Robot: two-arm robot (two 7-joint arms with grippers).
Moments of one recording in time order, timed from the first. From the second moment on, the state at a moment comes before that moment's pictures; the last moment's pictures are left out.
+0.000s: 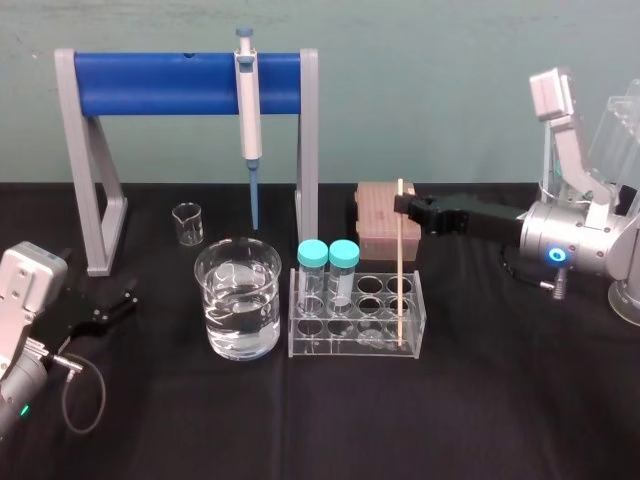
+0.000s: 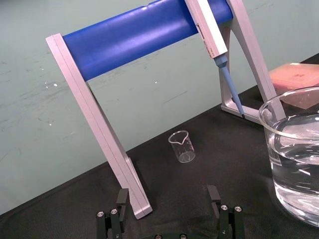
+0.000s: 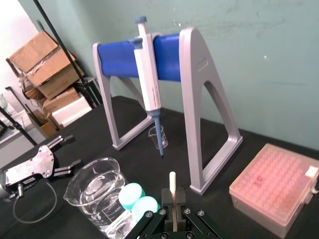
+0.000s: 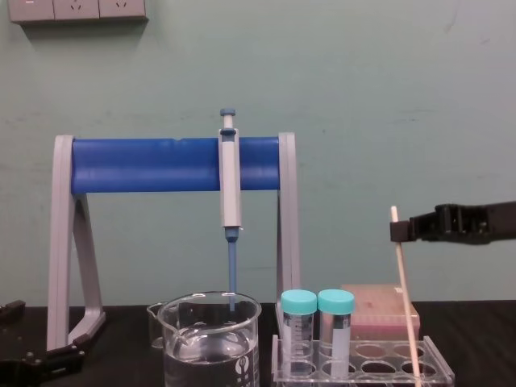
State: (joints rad) left arm -0.20 0.60 0.45 -1.41 -0.25 -0.12 0.03; right arm 0.64 0.57 -0.55 -1.27 0.86 0.39 0.54
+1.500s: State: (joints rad) left arm -0.20 0.60 0.45 -1.41 -0.25 -0.12 0.03; right arm 0.72 0.45 -0.56 -1.45 0.75 0.13 0.59
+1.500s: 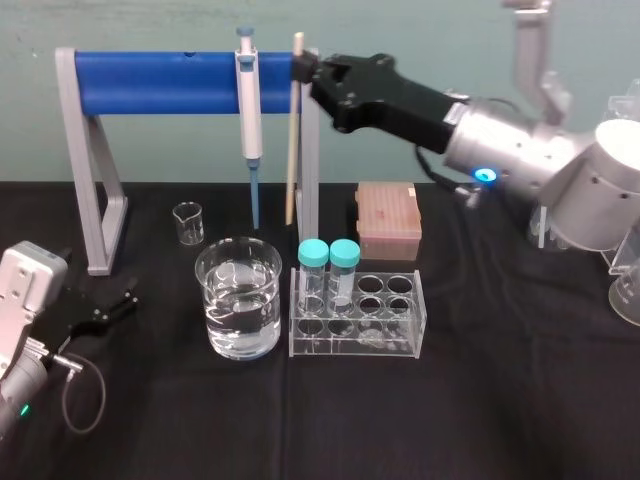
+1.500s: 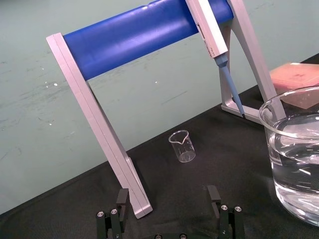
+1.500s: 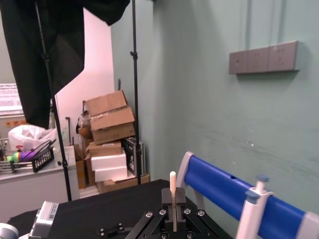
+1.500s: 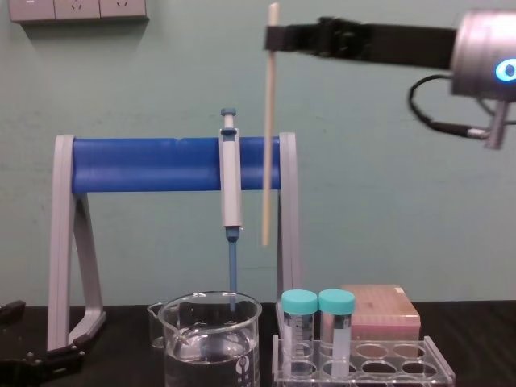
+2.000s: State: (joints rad) left arm -0.20 0.60 0.45 -1.41 -0.25 -0.12 0.03; right arm 0.77 0.33 -0.63 -1.27 0.68 0.08 0.63
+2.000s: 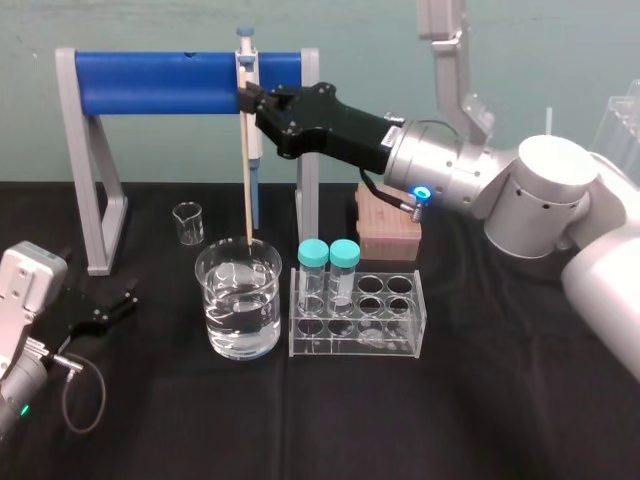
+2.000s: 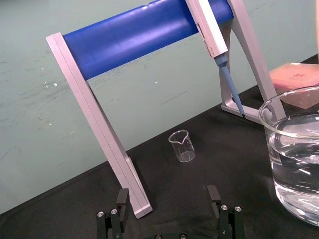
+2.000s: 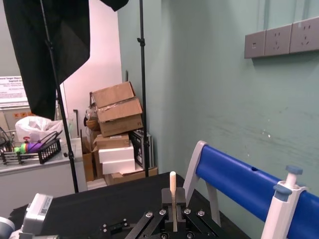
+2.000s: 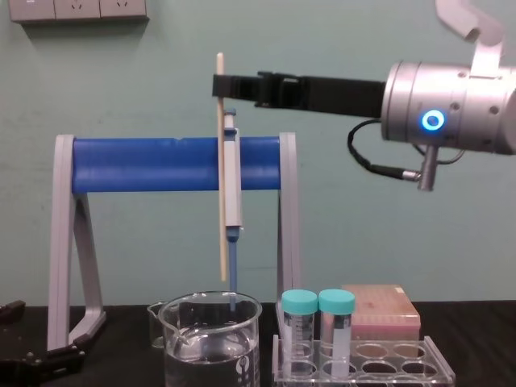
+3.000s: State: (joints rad) left arm -0.20 0.60 0.45 -1.41 -0.25 -0.12 0.03; right arm 0.75 0.25 -0.65 -1.13 0.57 -0.03 0.70
